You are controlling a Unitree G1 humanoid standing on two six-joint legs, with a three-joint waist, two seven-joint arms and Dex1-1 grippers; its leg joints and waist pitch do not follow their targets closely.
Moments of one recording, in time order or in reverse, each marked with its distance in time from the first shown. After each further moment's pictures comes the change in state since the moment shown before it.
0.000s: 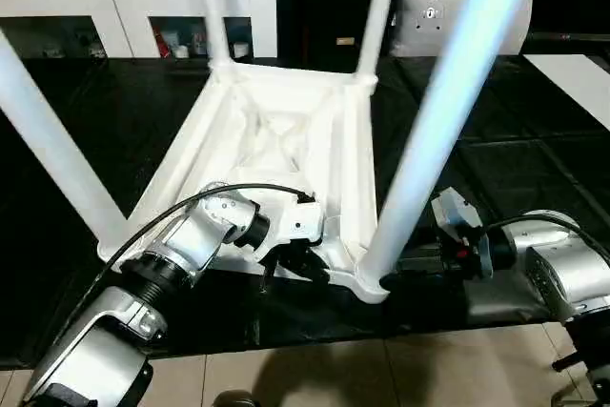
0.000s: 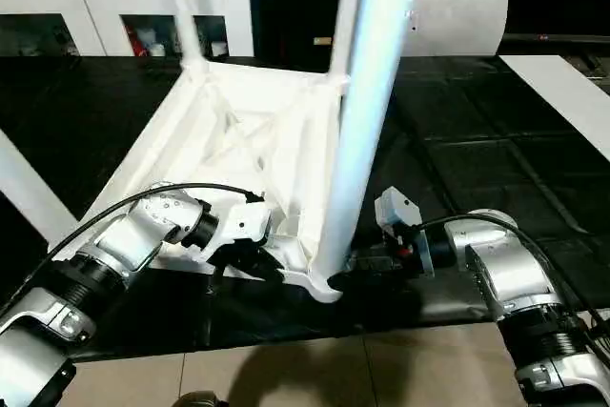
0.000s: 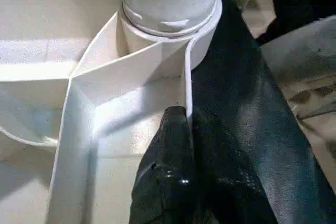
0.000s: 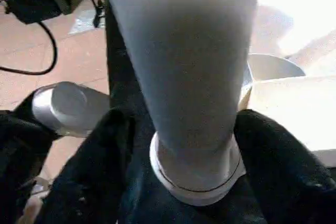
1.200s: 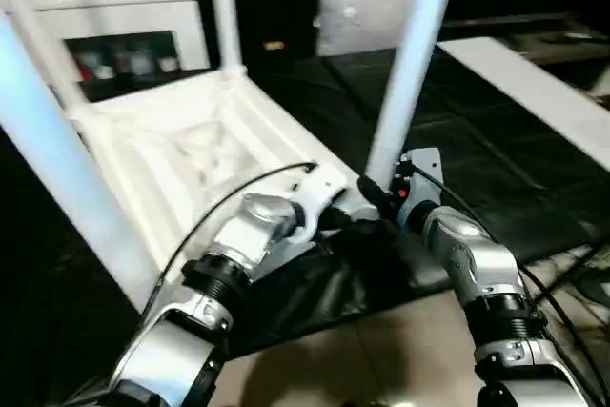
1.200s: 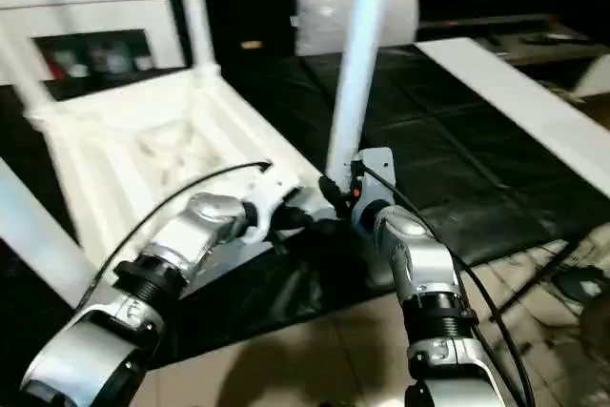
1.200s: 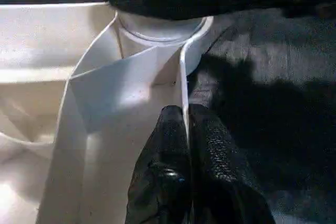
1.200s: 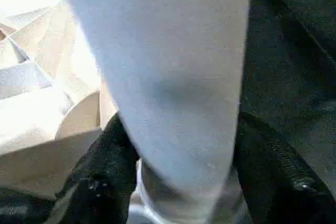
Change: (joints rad) left arm -0.051 -0.307 0.198 0.191 0.037 0.260 0.626; right arm -0.089 0.484 -0.263 0.121 -0.109 0.205 -1.097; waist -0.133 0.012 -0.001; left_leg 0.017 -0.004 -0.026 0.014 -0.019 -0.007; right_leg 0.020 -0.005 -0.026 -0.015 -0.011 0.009
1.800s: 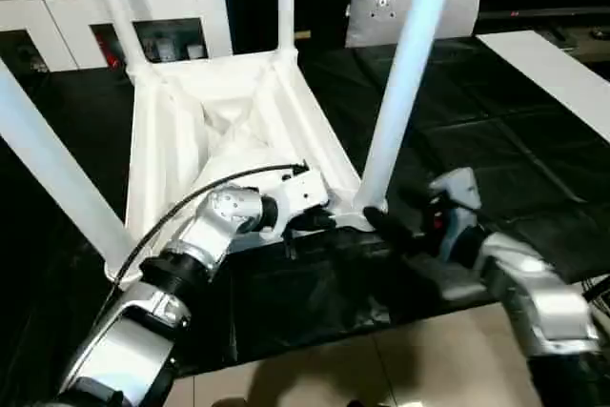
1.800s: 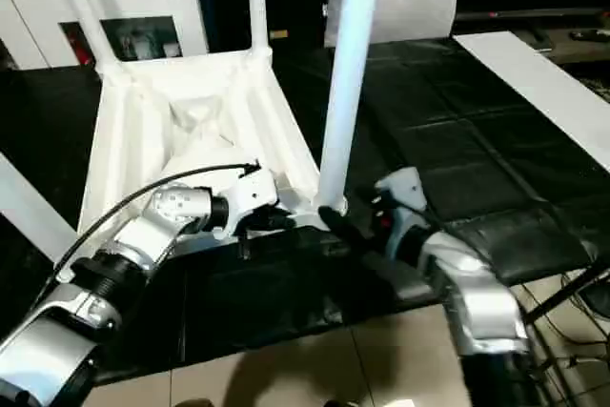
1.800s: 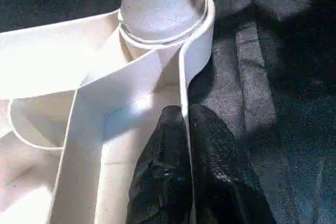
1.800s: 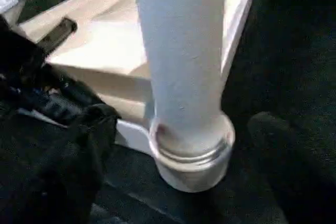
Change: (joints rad) left arm 0.044 0.200 -0.039 -0.011 0.014 -0.349 -0.208; right arm 0.287 -0.234 0.039 -0.454 0.110 0.064 0.317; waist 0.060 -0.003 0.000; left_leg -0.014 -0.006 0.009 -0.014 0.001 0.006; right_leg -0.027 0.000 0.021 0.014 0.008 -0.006
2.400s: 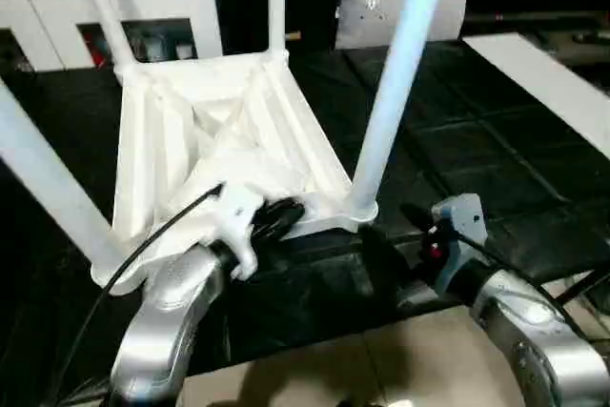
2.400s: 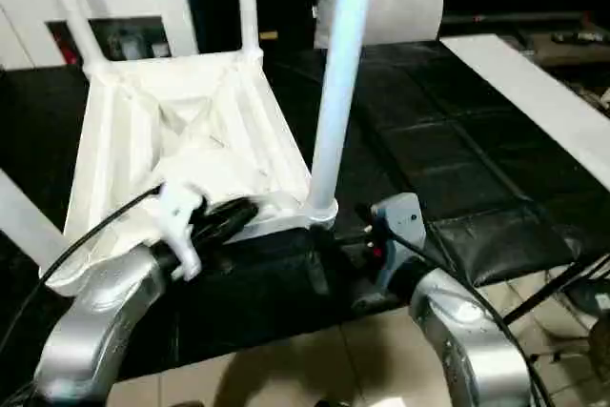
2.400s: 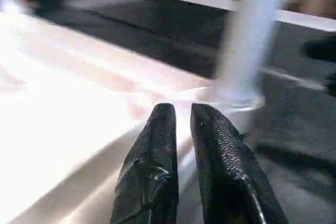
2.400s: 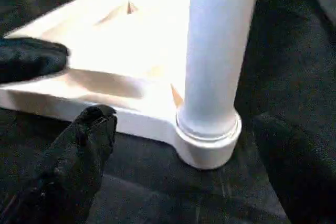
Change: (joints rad) left arm 0.658 -0.132 0.272 -0.927 -0.143 0.294 0.431; right arm 0.223 0.084 0.059 -0.343 -0.034 0.046 -0.192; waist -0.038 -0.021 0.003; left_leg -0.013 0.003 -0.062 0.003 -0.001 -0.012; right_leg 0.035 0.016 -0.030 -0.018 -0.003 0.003
